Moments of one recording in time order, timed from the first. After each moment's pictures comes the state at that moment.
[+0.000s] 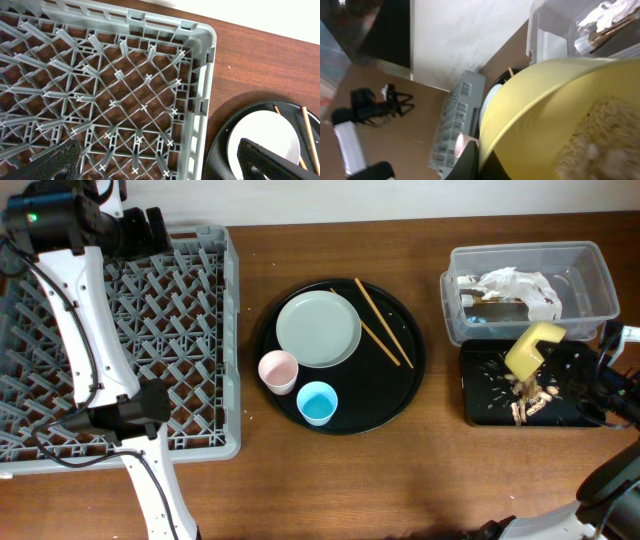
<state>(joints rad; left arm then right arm) 0.14 2.44 3.10 -1.69 0.12 -0.10 -0.84 1.78 1.18 -1.05 -1.44 -0.49</state>
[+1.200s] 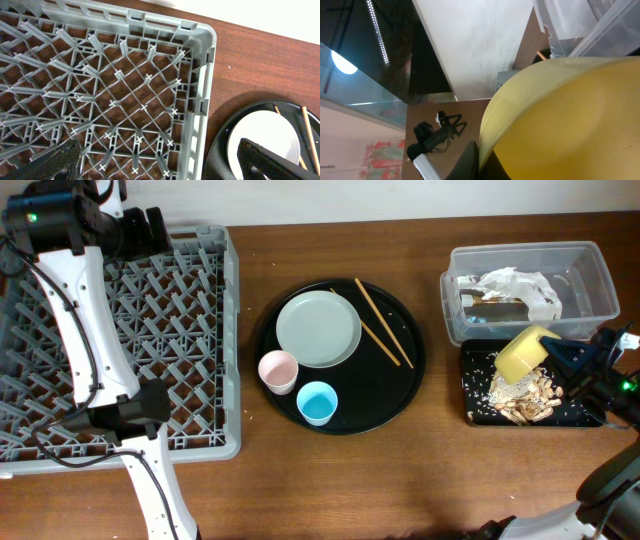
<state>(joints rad) 0.14 2.44 3.10 -1.69 0.12 -0.10 -0.84 1.78 1.18 -1.10 -1.52 -0.08</state>
